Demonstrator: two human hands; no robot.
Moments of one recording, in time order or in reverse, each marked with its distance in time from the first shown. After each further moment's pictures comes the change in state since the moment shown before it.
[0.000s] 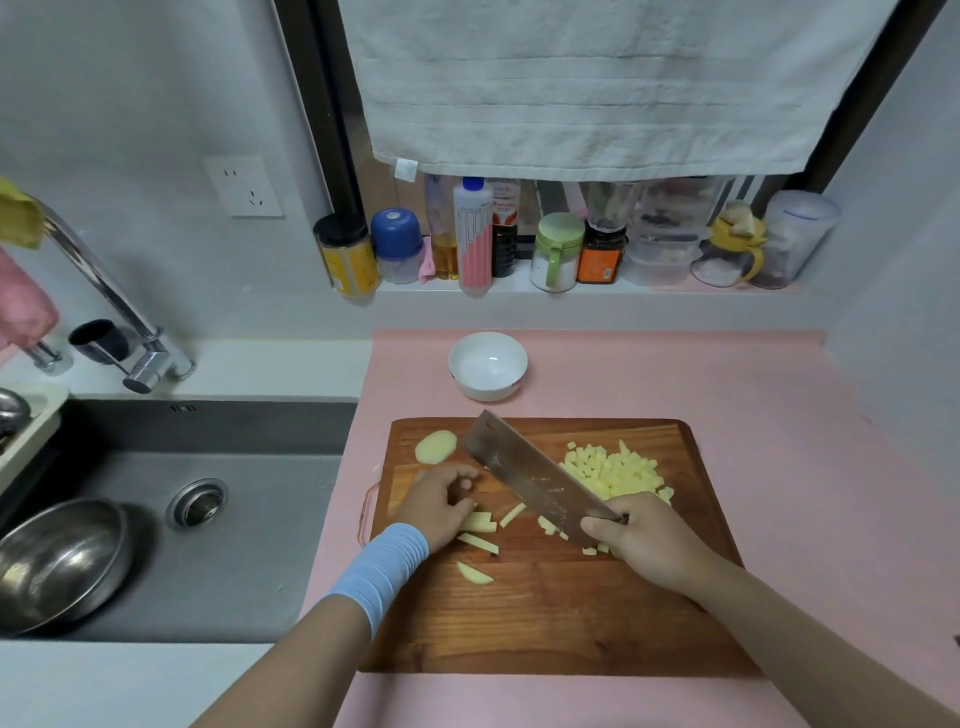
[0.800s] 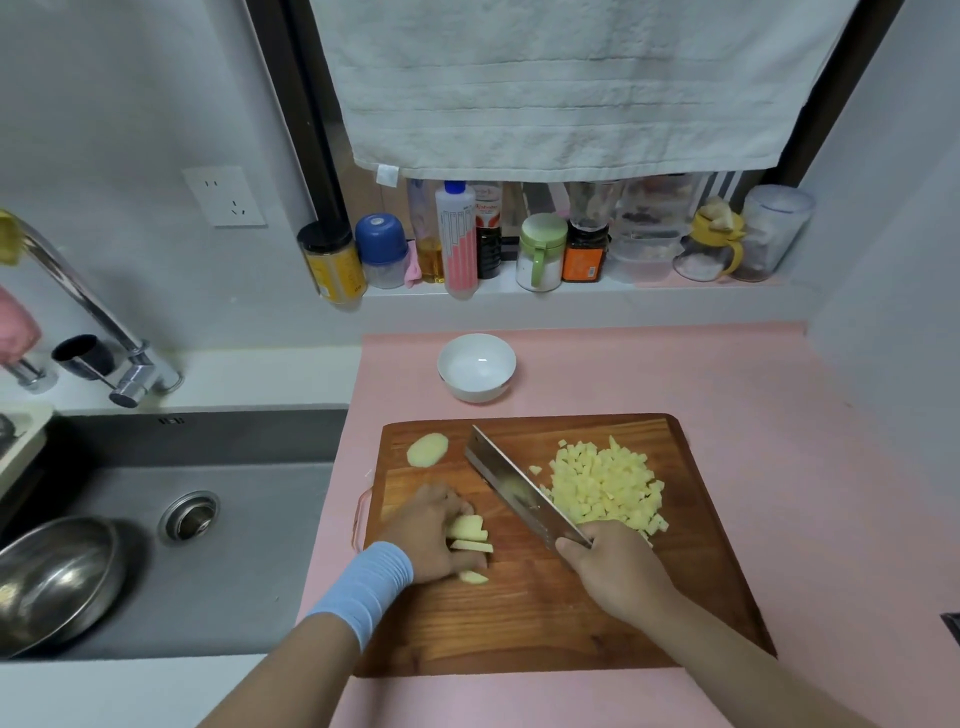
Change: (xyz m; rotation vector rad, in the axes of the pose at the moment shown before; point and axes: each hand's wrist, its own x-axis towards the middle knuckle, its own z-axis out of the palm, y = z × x) left_hand -0.016 -0.008 -0.005 0.444 -0.225 0.186; right_hand -0.019 -0.009 0.042 -0.089 0.088 0.146
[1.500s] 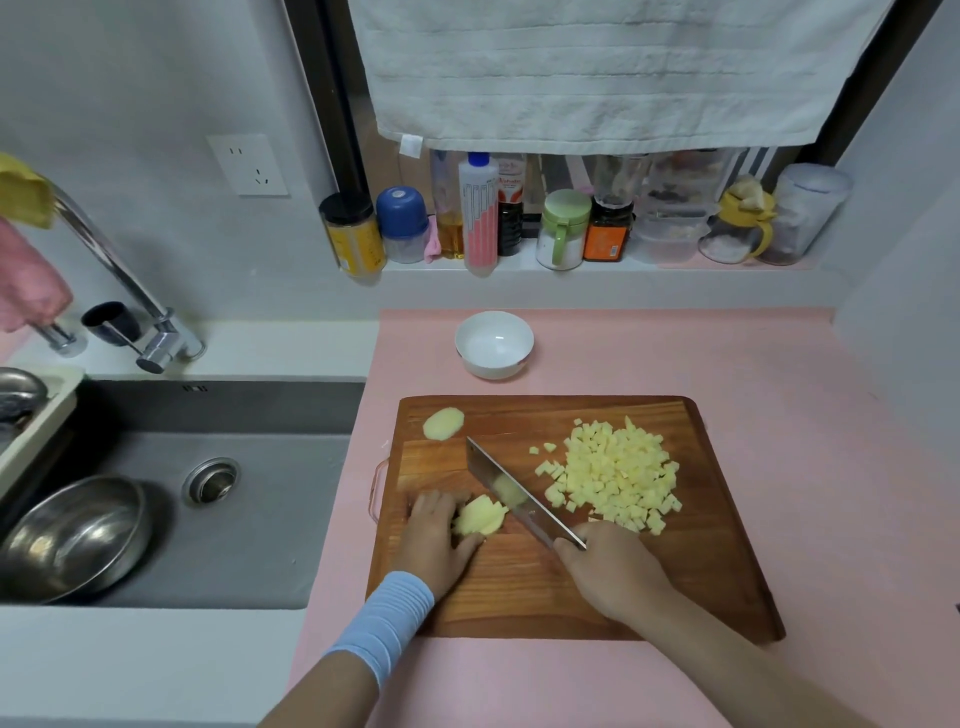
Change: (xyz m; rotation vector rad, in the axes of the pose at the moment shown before) left_hand -0.038 -0.001 0.057 -0.248 0.375 -0.095; right_hand -0.021 -0.011 0.020 -0.132 -0.068 0.003
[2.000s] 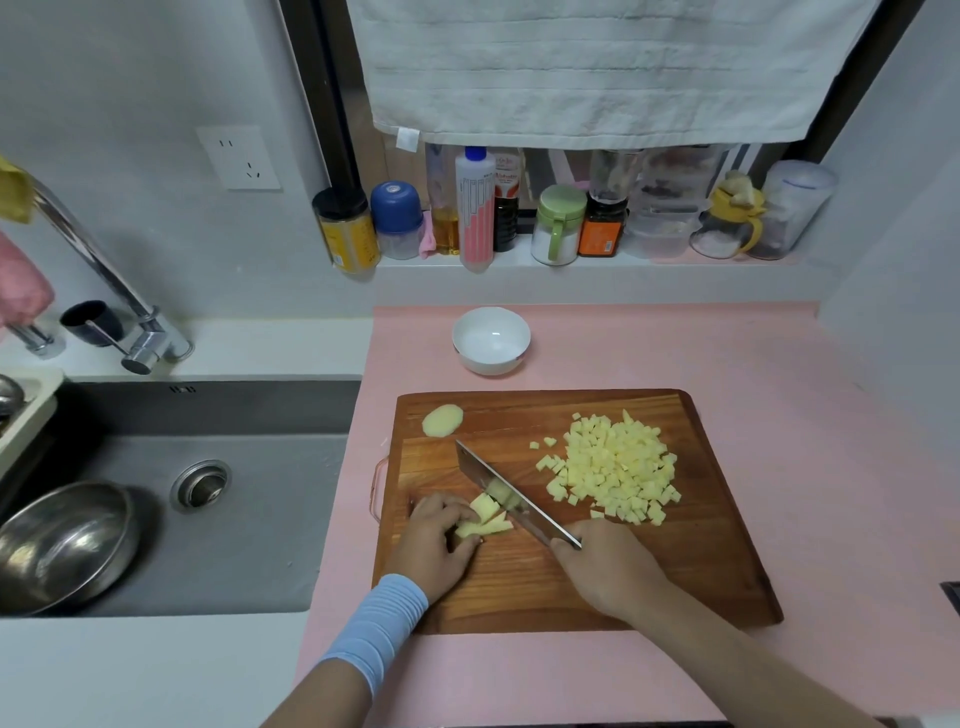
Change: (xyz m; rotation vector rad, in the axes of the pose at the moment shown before) left_hand -0.007 -0.017 -0.002 -0.137 0.031 0.134; right_hand -0.005 -0.012 0.009 -0.050 -0.006 0.007
